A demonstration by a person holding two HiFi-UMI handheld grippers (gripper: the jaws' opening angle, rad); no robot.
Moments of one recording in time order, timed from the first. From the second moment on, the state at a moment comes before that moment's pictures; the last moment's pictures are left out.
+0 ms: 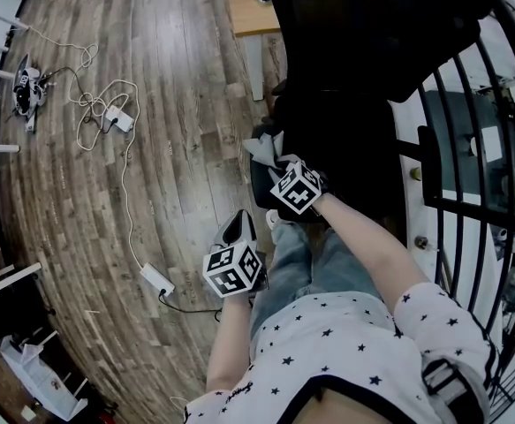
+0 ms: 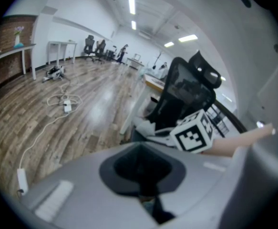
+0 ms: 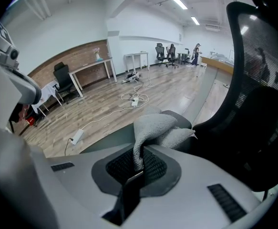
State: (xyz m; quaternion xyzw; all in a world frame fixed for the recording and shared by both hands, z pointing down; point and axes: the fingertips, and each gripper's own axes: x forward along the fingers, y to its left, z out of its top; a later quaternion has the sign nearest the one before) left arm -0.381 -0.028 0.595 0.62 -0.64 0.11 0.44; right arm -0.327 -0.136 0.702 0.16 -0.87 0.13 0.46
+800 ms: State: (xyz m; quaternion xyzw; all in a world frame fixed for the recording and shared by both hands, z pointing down) left arm -0.389 -0.007 0.593 0.60 -0.65 0.11 0.45; right arm -0.318 -0.070 0.700 0.11 -0.87 0.12 0.47
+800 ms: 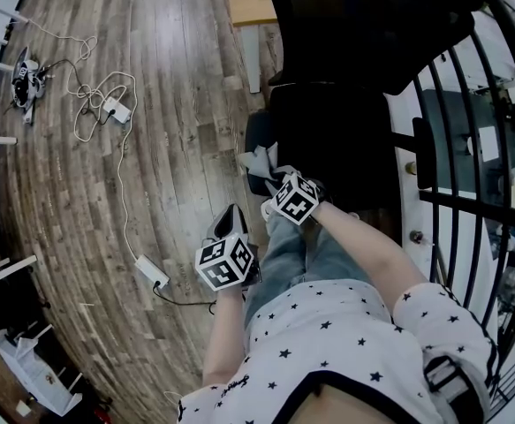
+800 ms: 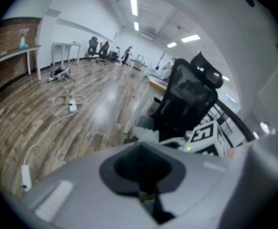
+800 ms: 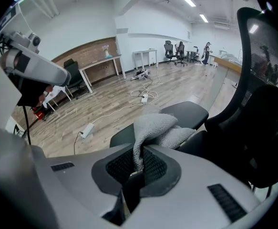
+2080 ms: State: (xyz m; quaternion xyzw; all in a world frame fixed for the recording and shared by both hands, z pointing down) left arm -0.387 -0.008 0.579 0.62 -0.65 0.12 0.43; right arm -0.306 -0.015 0.697 0.06 -0.86 0.13 0.49
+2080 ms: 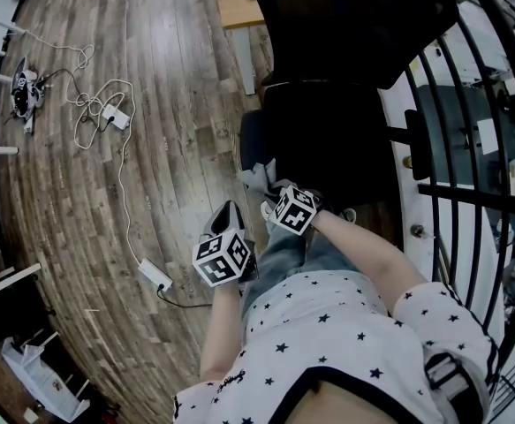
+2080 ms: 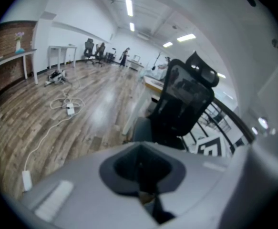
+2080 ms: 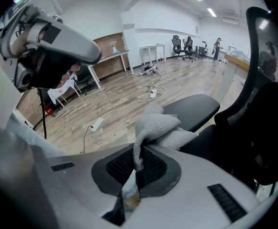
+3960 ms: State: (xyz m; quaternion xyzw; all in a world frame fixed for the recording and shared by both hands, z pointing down) left arm -0.202 0.047 0.498 0.69 -0.63 0.10 0.34; right arm -0.108 0.038 0.479 0.26 -0.93 0.15 0.20
